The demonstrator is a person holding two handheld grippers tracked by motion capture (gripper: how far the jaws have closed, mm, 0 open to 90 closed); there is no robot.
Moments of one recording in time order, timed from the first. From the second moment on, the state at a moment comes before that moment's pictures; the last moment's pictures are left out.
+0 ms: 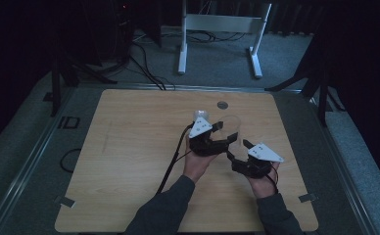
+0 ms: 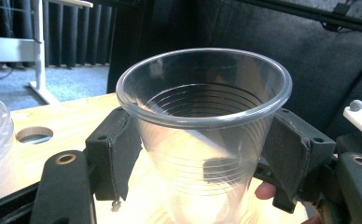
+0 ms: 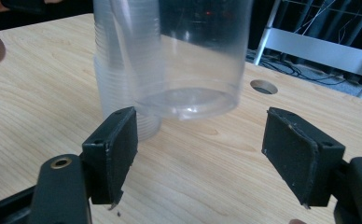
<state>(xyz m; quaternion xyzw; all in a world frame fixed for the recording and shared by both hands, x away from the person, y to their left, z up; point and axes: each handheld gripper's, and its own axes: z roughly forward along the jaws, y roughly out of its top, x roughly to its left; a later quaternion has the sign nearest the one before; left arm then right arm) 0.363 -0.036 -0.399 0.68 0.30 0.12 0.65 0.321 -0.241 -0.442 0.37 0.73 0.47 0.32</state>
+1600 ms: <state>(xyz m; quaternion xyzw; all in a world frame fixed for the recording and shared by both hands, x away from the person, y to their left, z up) 0.356 -0.029 -0.402 0.71 0.29 0.18 0.62 0.324 -0.263 -0.447 0.40 0.72 0.47 0.32</state>
